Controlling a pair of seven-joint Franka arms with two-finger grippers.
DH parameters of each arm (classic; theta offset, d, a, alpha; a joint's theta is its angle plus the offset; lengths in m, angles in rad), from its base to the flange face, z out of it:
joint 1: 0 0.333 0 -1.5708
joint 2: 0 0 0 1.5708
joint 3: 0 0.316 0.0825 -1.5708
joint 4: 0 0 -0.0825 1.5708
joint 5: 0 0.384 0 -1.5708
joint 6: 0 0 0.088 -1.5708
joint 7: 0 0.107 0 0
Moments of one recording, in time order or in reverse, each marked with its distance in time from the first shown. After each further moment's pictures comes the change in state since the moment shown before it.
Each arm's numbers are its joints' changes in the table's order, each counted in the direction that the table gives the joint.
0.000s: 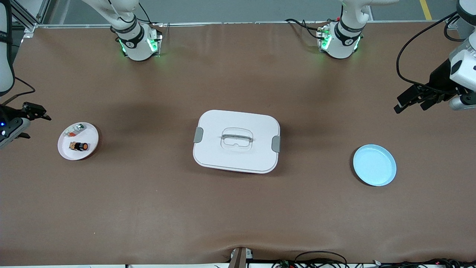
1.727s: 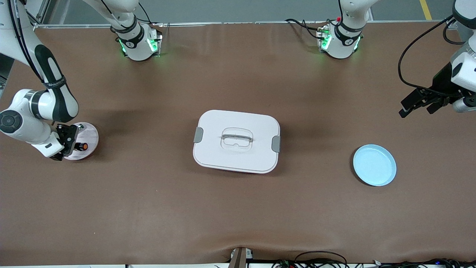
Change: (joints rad) left arm 0.583 -0.013 -0.532 0.002 -0.057 -0.045 0.087; right arm -0.043 0.286 -0.023 0.248 -0.313 -0.641 -0.553
